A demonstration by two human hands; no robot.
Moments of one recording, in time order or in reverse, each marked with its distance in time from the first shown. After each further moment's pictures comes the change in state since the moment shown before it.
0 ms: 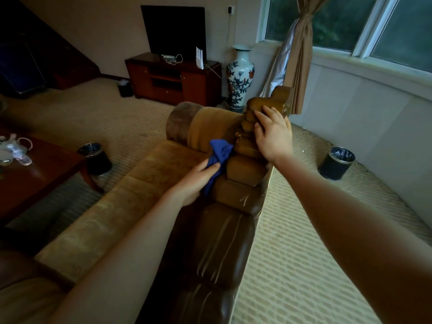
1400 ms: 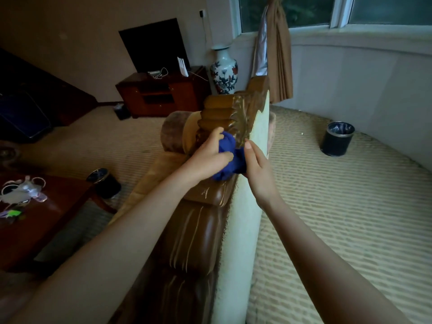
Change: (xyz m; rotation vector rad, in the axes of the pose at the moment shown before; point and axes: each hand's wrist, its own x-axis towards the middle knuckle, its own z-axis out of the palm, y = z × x) left_hand -0.040 0.085 0.116 0.688 0.001 0.271; right_hand -0.115 0.029 -0.023 1.168 -0.003 0.388
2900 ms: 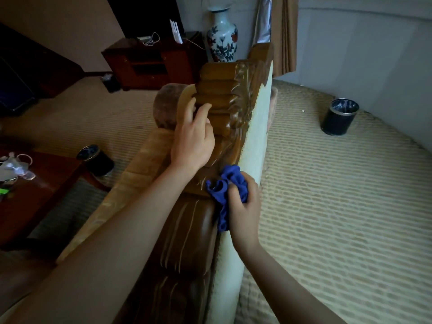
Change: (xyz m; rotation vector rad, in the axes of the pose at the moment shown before) left_hand 0.042 -0.064 0.013 0.430 0.491 0.232; right_hand -0.074 0.046 0.039 0.066 0.259 0.076
